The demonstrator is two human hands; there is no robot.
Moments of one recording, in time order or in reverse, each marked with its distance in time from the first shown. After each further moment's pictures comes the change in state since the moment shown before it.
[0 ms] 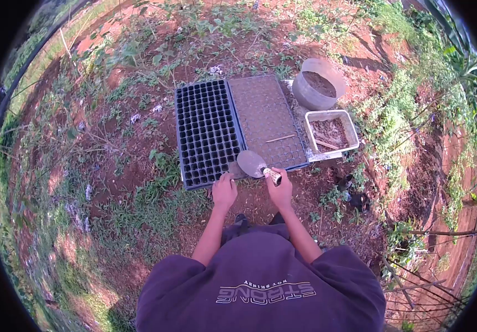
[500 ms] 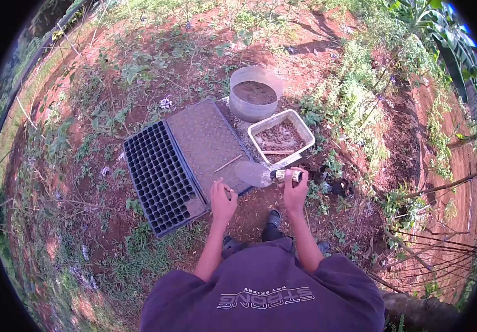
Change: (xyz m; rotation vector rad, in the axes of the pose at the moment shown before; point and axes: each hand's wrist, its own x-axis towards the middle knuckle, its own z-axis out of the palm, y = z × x) left_hand 0.047 0.146 0.051 -0.218 0.135 0.380; right_hand 0.066 0.003 -0.157 0.344 0.450 0.134
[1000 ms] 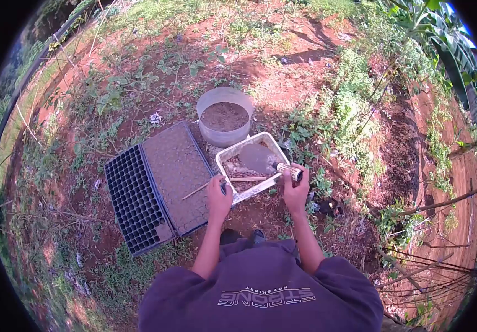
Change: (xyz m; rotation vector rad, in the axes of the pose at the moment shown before) left_hand 0.093 0.092 0.112 -0.111 0.054 -0.060; right_hand 0.150 0.011 -0.083 0.034 -0.042 -0.093
